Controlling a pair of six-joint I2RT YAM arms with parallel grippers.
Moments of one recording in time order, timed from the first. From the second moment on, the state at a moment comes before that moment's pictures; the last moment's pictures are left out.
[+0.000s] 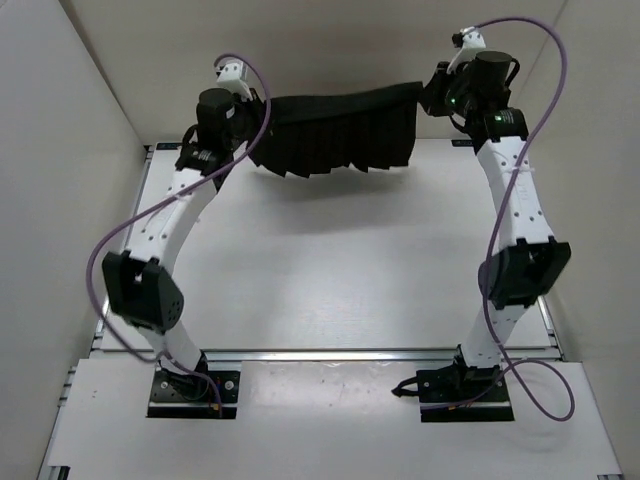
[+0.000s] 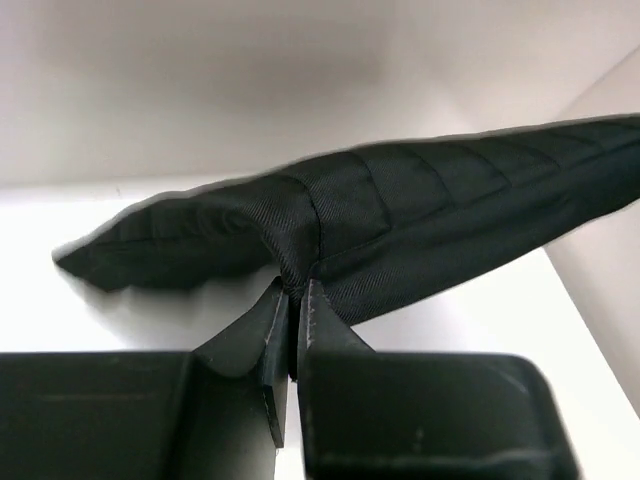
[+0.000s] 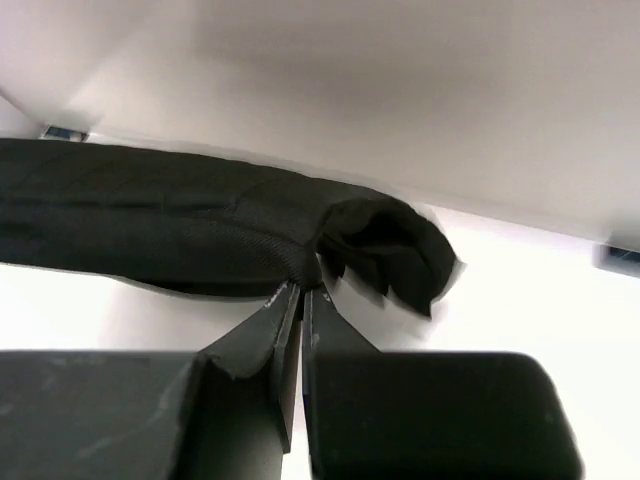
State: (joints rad) left arm -0.28 1.75 1.71 -0.16 0.12 -0.35; right arm 0.05 1.89 2.09 -0.52 -0.36 0.15
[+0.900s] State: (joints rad) left arm -0.28 1.04 0.65 -0.38 0.19 -0.48; right arm 0.21 1.14 0.66 -0.34 -0.44 0.38
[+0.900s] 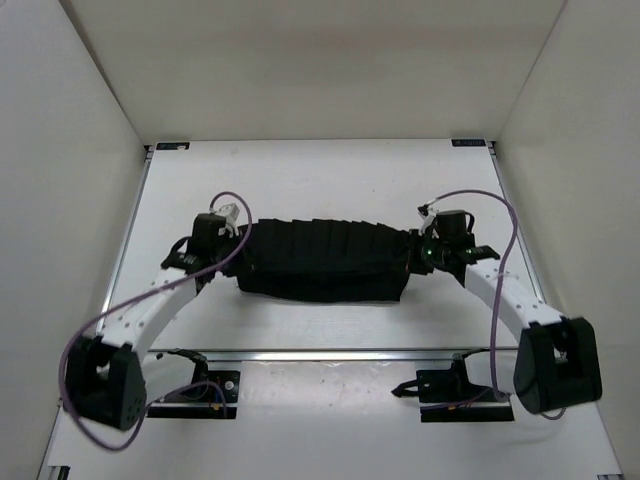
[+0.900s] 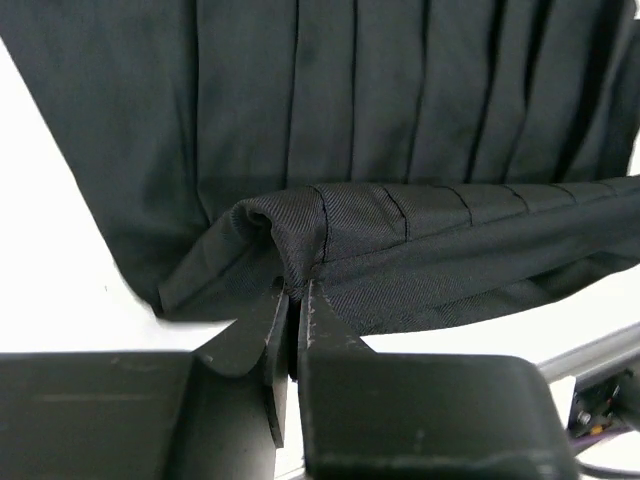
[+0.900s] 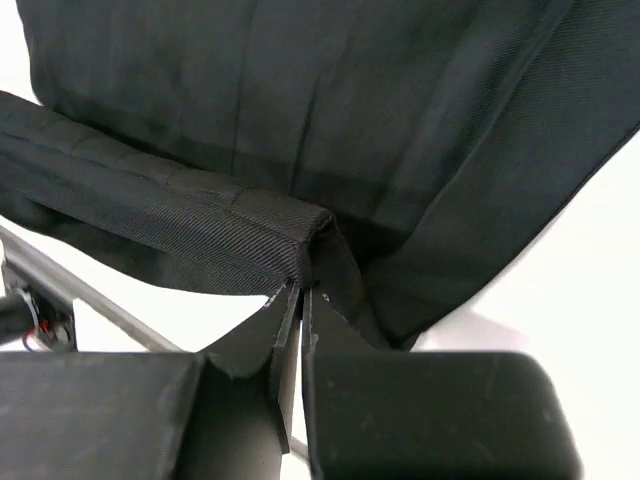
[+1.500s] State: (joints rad) left arm -0.24 2.06 1.84 -0.43 0.14 -0.38; right arm 0.04 1.97 1.79 -0.38 -0.49 0.26
